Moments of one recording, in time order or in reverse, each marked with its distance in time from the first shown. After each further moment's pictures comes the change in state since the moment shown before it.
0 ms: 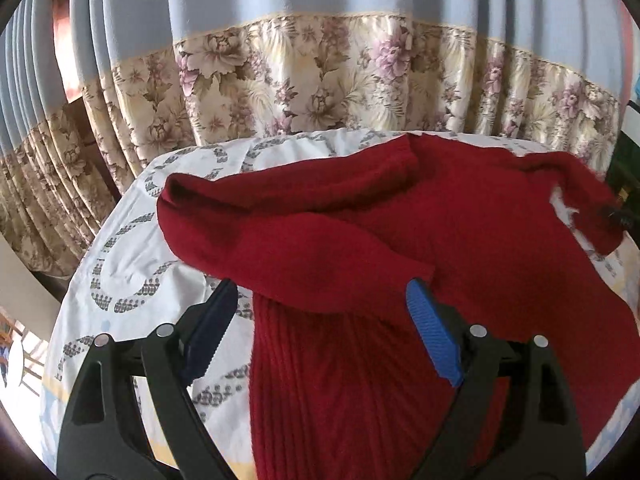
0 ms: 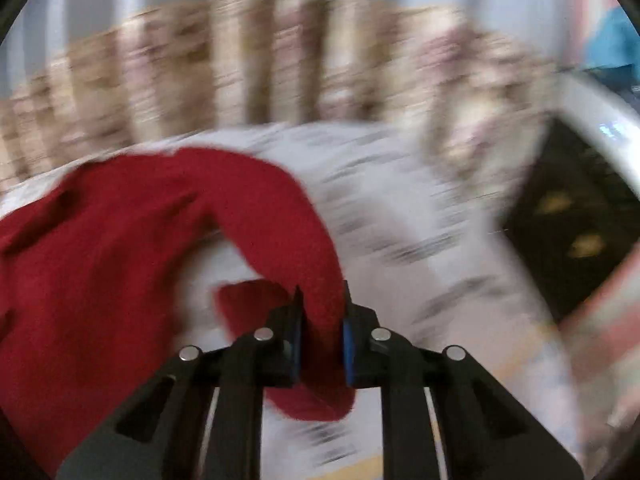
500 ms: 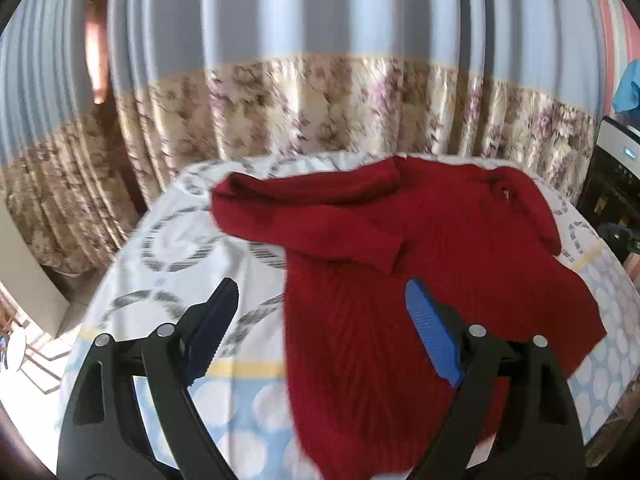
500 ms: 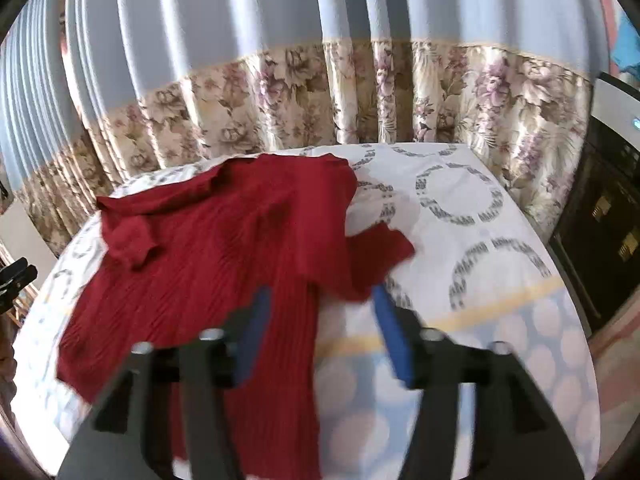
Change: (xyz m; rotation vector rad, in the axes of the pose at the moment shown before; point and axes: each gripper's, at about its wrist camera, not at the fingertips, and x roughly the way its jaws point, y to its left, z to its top) left arm -0.109 0.012 -0.043 -0.018 -0.085 -0.026; right arm -0.124 -0.009 -0.056 -0.076 -0.024 0.509
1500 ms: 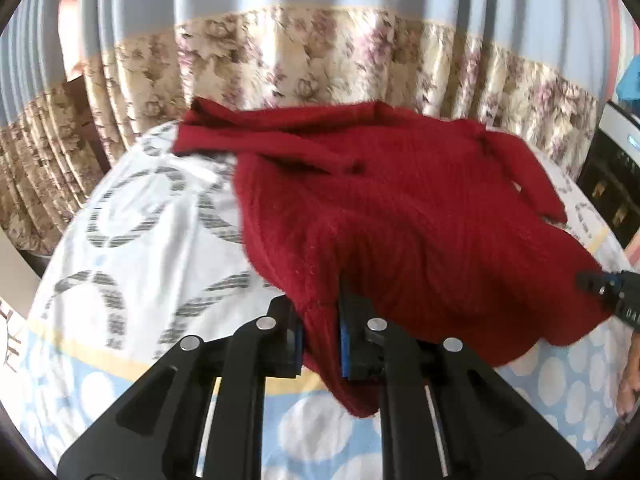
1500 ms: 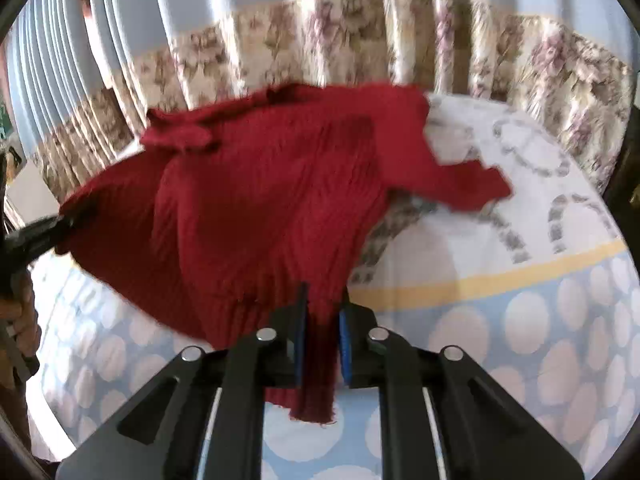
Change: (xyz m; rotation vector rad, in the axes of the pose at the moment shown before) left arm 0.049 -0.014 -0.019 -0.024 0.088 -0.041; right arm 0.019 0.078 -0.060 -0.048 0.092 0.064
